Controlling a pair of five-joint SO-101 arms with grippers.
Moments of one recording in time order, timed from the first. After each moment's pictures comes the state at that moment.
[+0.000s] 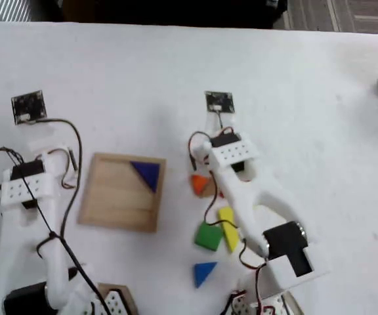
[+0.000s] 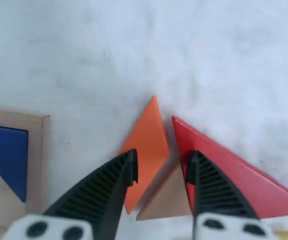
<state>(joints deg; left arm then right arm) -21.4 -25.3 51.3 44.1 1.7 -23.3 3.1 28.3 51.3 -17.4</state>
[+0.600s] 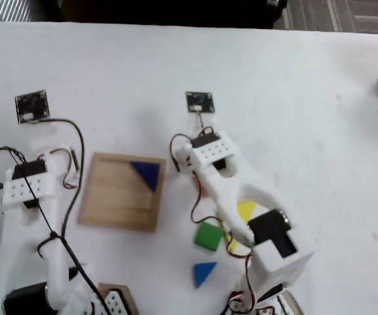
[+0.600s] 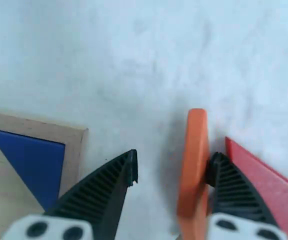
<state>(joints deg) -20.5 -25.3 51.3 44.0 0.3 -28.8 12.2 21.9 48.4 -20.5</state>
